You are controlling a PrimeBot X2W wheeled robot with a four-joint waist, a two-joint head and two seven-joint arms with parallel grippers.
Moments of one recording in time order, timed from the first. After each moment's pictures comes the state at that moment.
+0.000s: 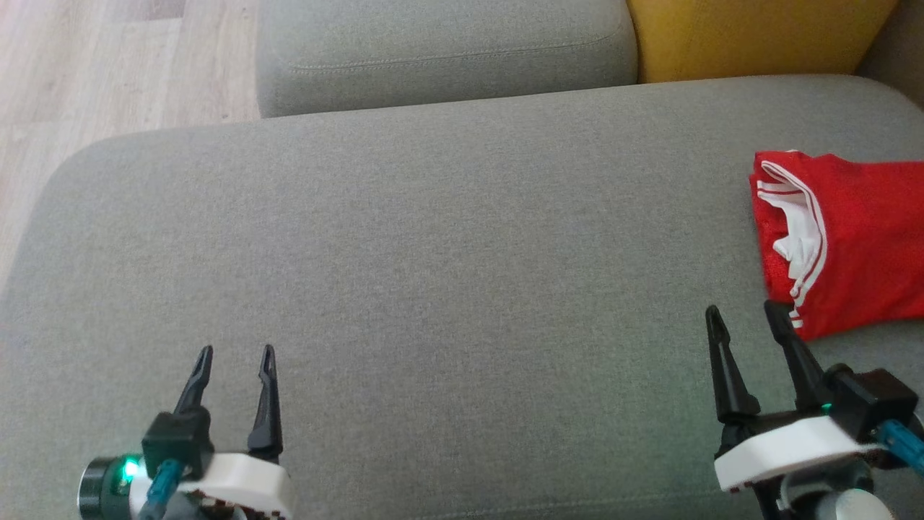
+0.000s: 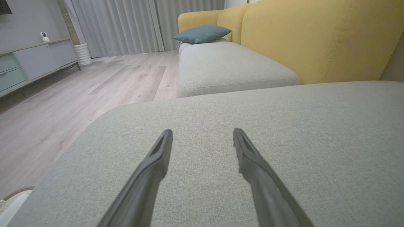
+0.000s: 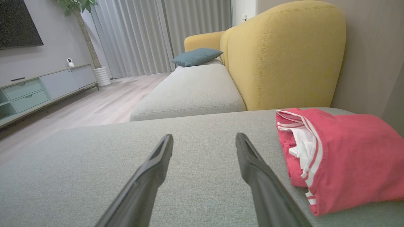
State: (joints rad) left arm 0.08 0.28 -0.34 0.08 -0.26 0.29 -0.24; right arm 0.12 -0.05 0.02 -0.05 0.17 0.13 -0.01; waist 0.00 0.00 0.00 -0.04
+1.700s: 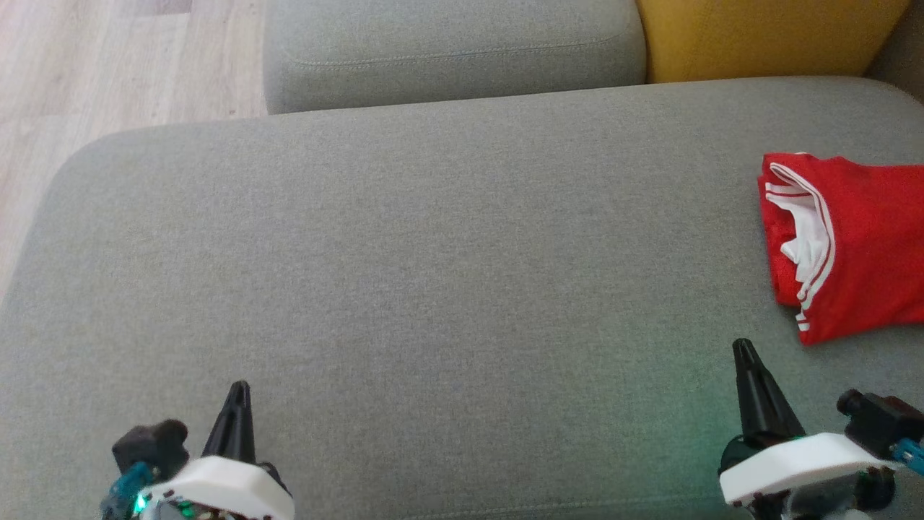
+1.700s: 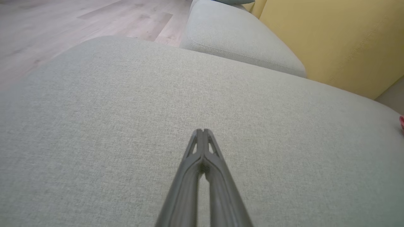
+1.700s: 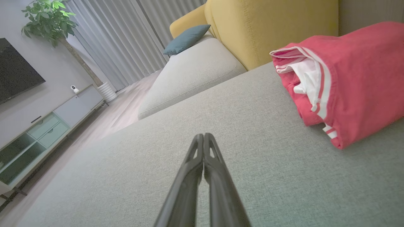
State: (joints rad) left arm 0.10 0.23 -0.31 0.17 -0.54 0.22 -0.18; right arm 0.13 -0.05 0.02 0.08 0.47 0.13 -0.01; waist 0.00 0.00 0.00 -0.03
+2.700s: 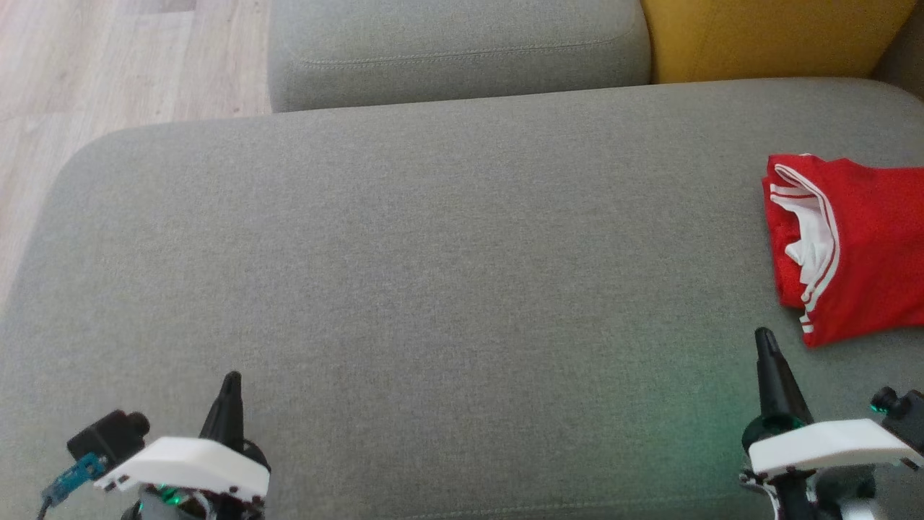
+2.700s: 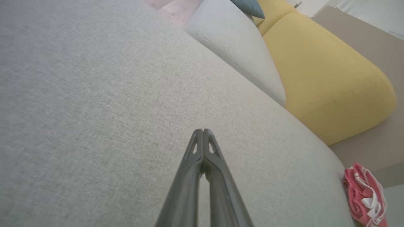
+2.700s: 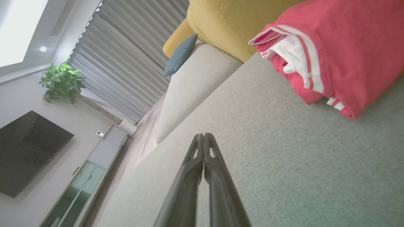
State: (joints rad) left arm 0.06 0.19 -0.21 0.20 -0.87 0.12 -0.11; right arm 0.08 -0.05 0.00 0.13 0.82 0.13 0.01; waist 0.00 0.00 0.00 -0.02
